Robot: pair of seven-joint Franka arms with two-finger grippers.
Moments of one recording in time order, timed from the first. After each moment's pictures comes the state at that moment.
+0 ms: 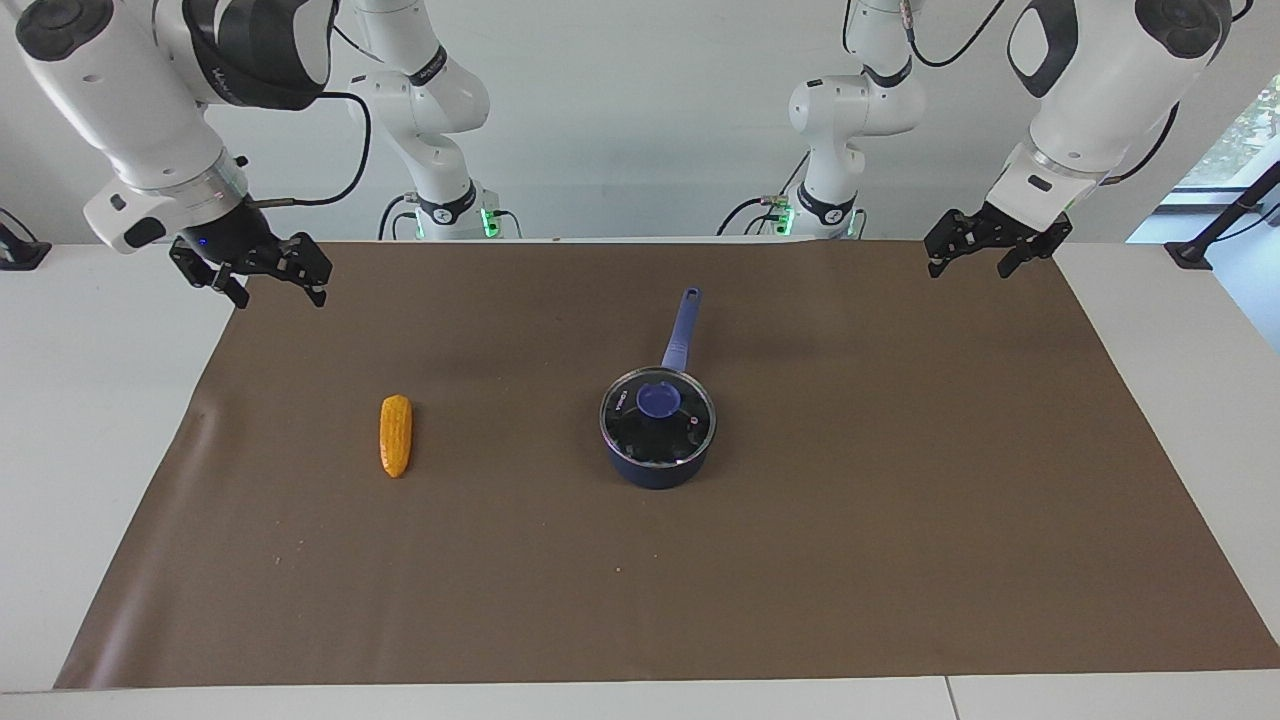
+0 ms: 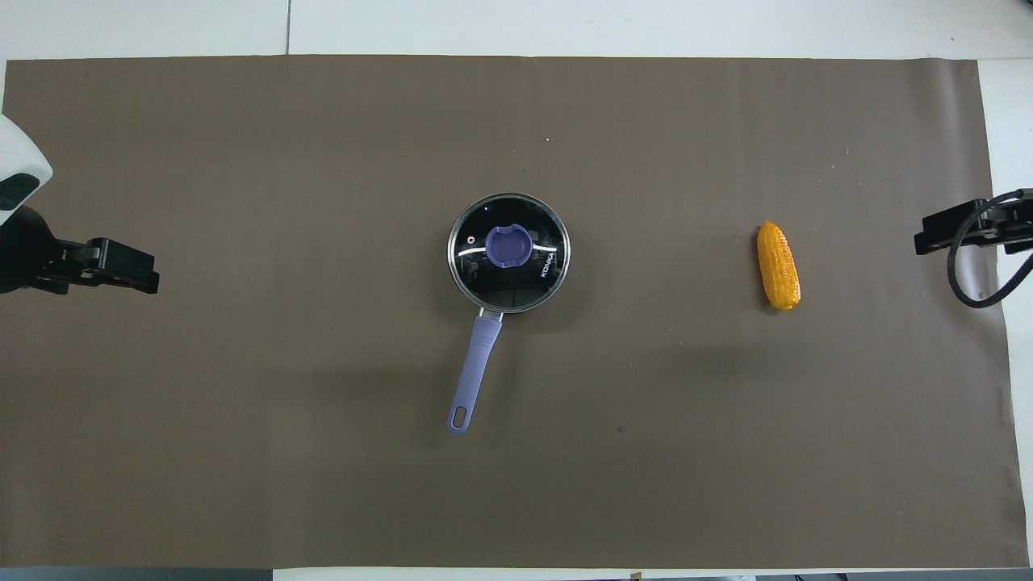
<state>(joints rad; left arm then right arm) -0.05 -0.05 -0.05 -1.69 -0.02 1.54 -0.01 0.04 0.02 -0.11 -1.64 0.01 1.65 -0.08</state>
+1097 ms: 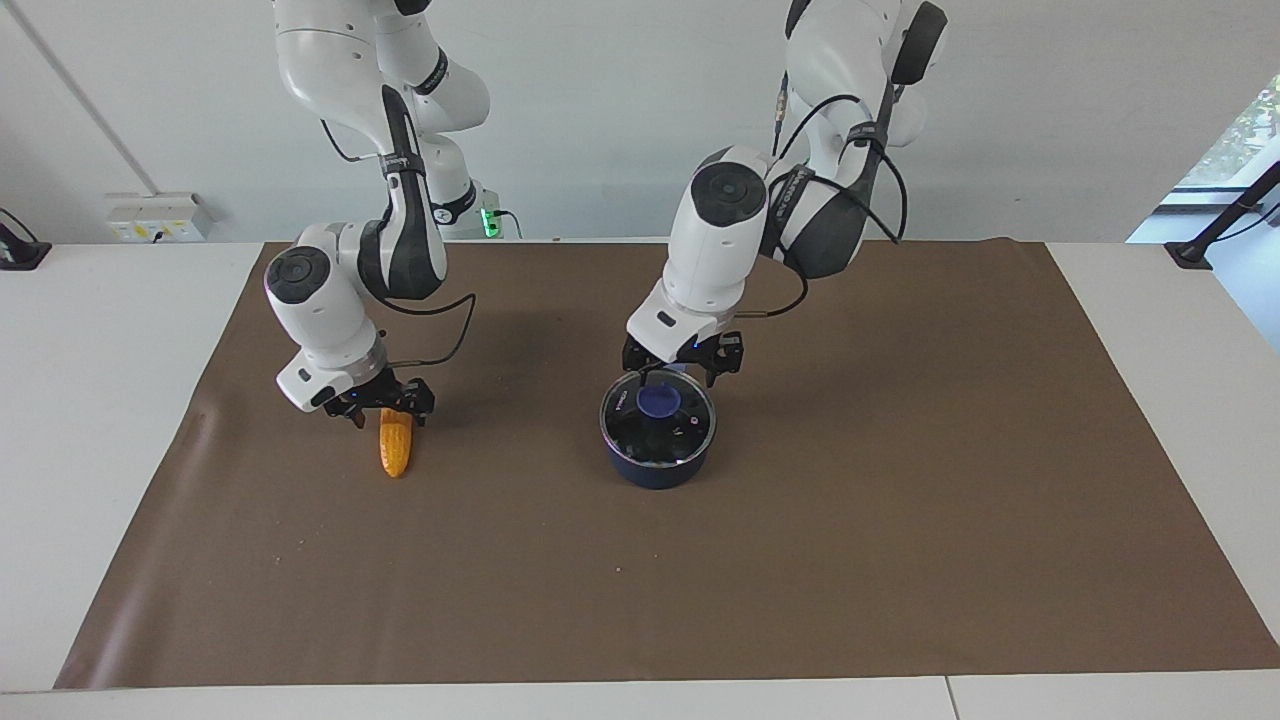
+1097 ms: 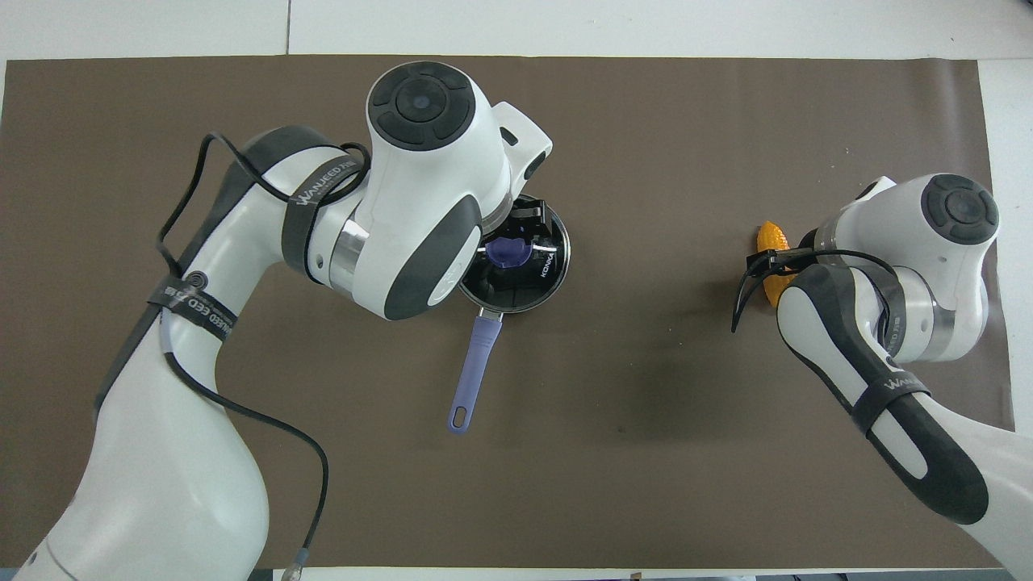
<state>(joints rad) -0.59 0.51 -0.07 -1.32 -0.05 1.84 -0.55 0.12 0.21 -0.12 -2.11 0.02 2.32 -0.02</state>
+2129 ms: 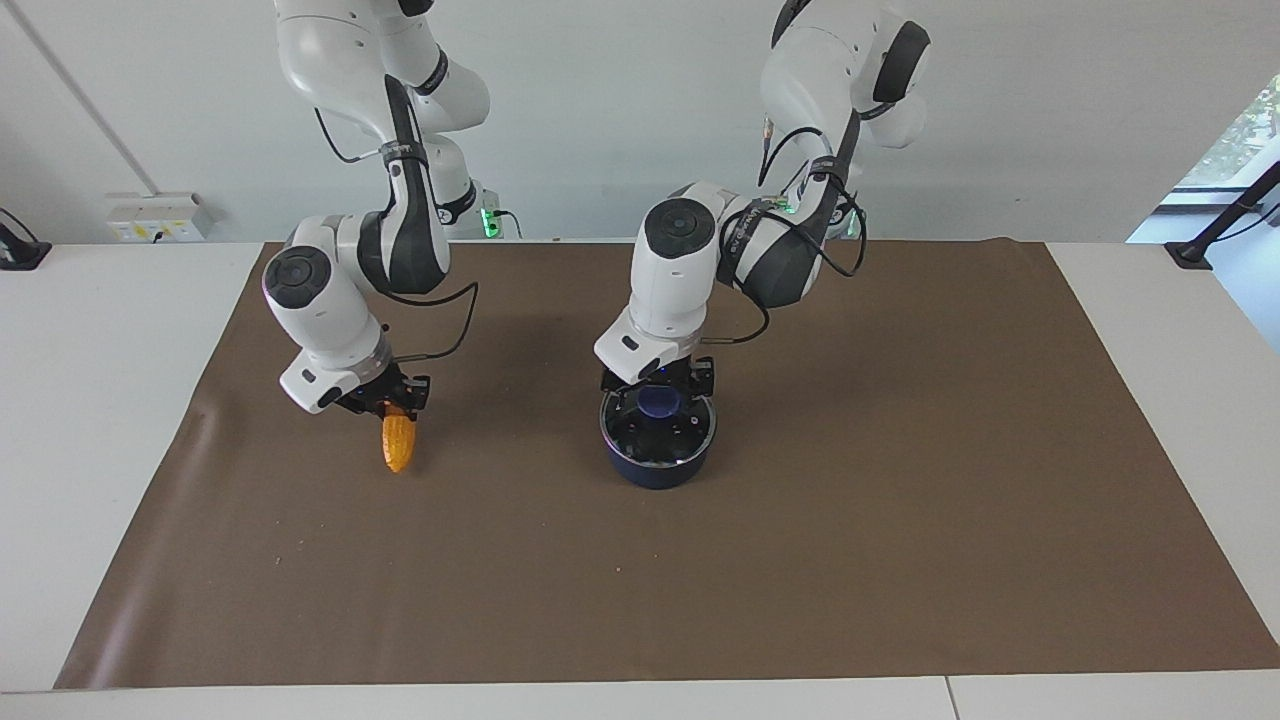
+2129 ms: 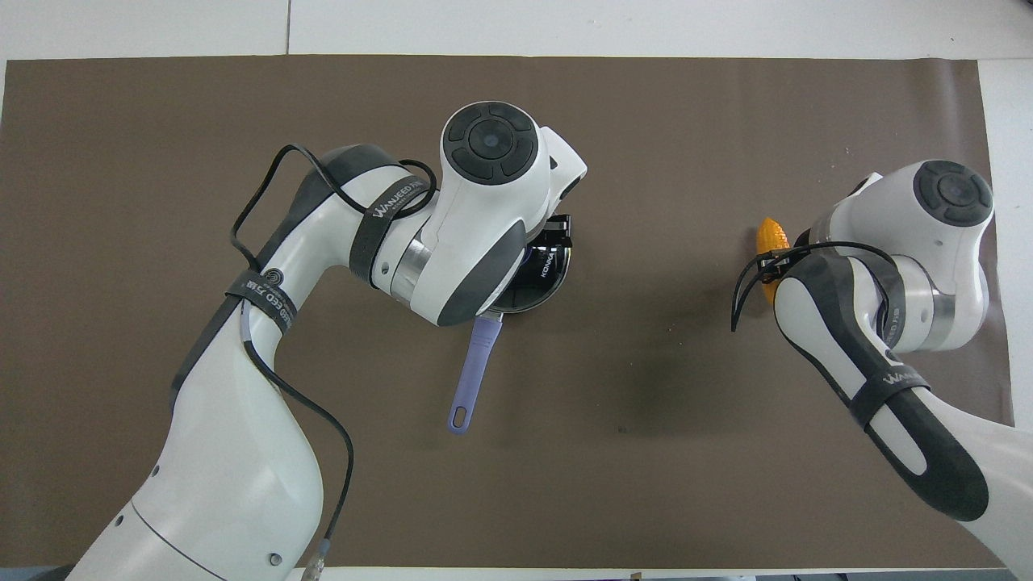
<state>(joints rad) -0.63 0.55 -0.07 -1.33 0.00 1.91 -0.54 0.16 0.22 -0.11 -1.93 0.02 2.05 -0.03</state>
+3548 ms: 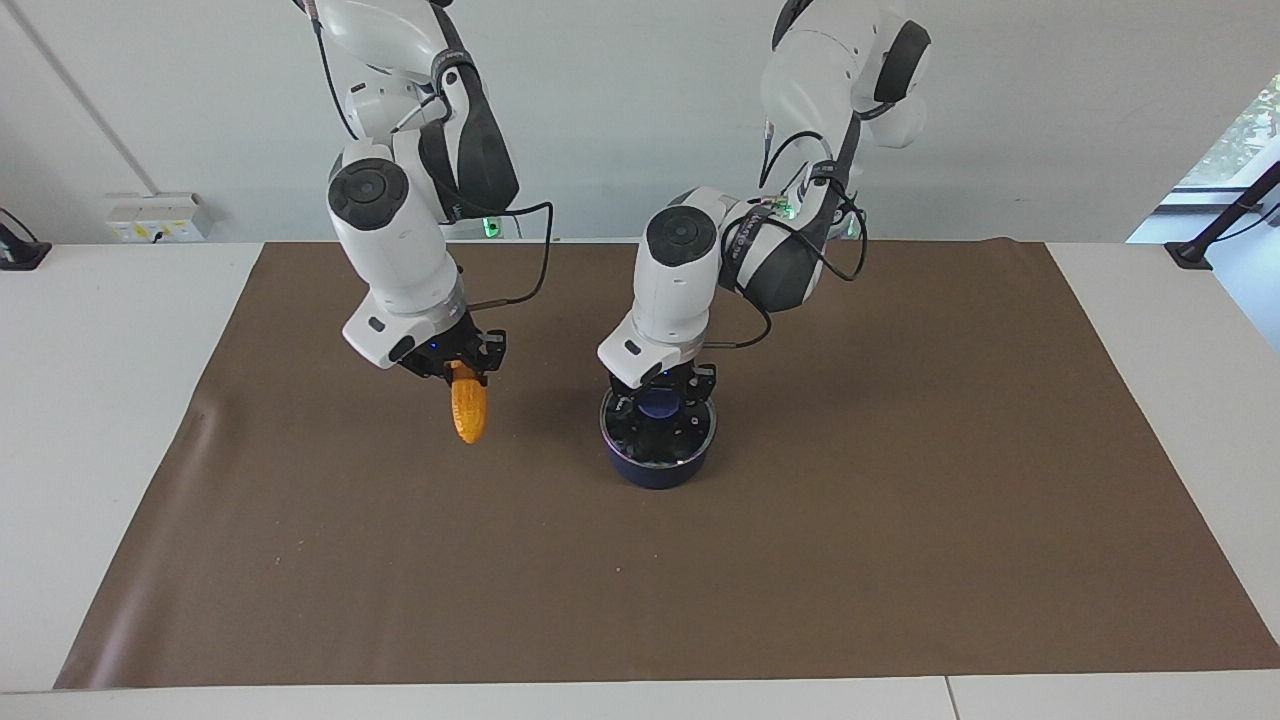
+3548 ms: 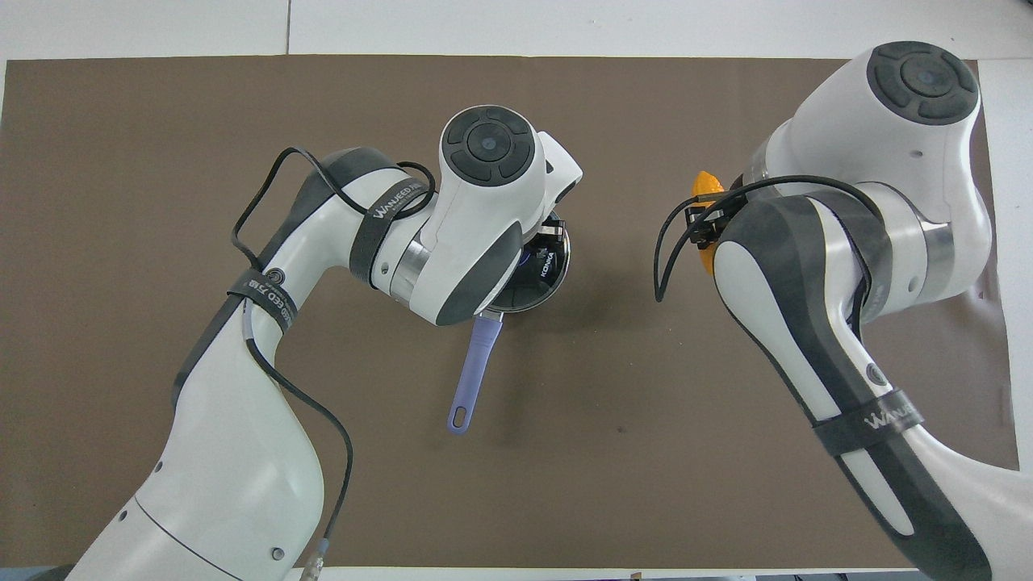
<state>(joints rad) -0.62 0.55 -0.06 -1.34 -0.01 1.90 -0.52 0.34 0.22 -0.11 -1.68 0.07 1.85 0.14</state>
